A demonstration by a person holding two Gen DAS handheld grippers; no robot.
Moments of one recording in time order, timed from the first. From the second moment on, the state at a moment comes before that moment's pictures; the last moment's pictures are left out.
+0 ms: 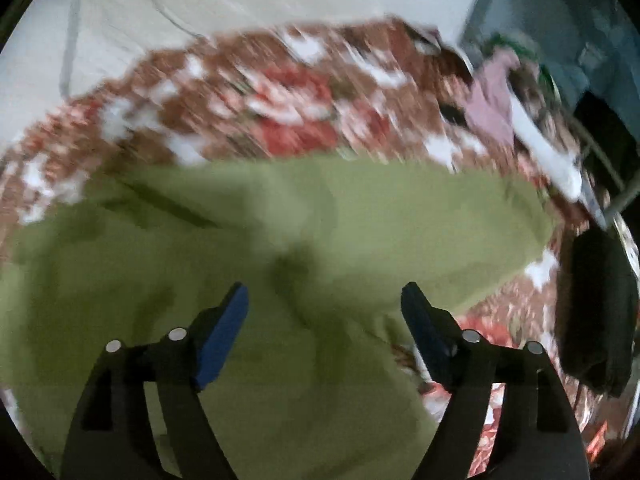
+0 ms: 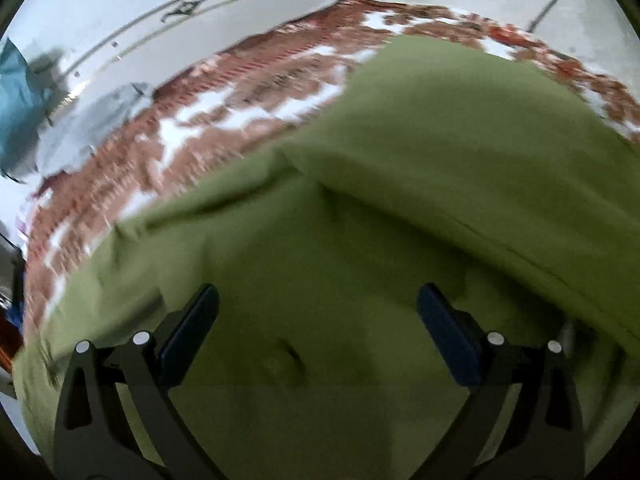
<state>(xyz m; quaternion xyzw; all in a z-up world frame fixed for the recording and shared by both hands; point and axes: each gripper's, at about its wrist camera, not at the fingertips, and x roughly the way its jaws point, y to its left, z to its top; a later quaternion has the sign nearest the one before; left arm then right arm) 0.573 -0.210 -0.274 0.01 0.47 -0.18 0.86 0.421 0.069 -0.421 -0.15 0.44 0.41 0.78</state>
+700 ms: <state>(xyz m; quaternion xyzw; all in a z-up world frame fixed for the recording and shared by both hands) 0.522 0.132 -0.338 0.13 0.52 0.03 0.84 0.581 -0.181 -0.372 -0.18 0.46 0.09 0.87</state>
